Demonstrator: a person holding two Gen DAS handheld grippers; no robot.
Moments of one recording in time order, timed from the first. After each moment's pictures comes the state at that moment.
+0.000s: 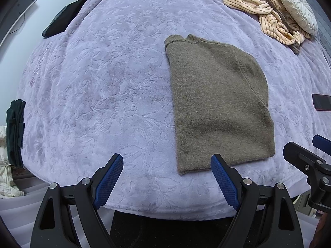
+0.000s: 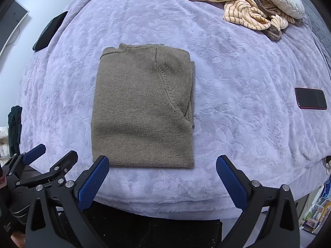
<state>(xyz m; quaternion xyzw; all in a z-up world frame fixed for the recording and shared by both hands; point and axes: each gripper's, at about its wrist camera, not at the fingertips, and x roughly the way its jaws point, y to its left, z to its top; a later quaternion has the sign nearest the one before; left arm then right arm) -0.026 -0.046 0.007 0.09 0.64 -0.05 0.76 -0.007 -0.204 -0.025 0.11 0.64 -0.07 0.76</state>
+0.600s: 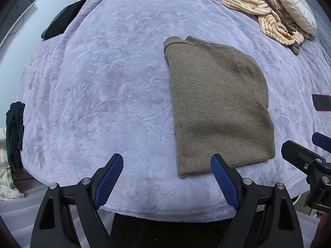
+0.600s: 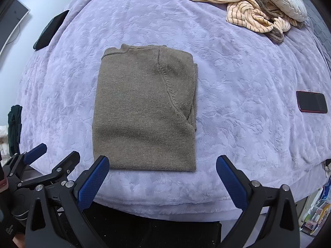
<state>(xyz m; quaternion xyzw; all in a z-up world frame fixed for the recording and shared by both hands) -0.022 -0.046 0.006 0.09 0.64 -0.06 0.76 0.000 -0.203 -0.027 0.10 0.64 -0.07 0.76</state>
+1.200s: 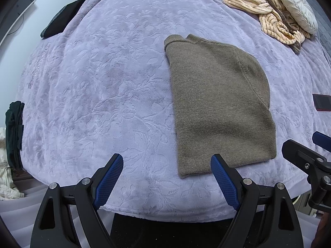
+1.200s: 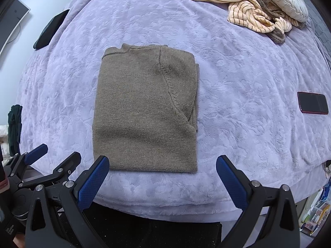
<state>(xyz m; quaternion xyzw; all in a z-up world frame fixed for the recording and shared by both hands) -0.021 -0.045 0.003 0.09 0.64 -0.06 0.76 0.005 -0.204 -0.028 0.10 0.64 -0.06 0.76</state>
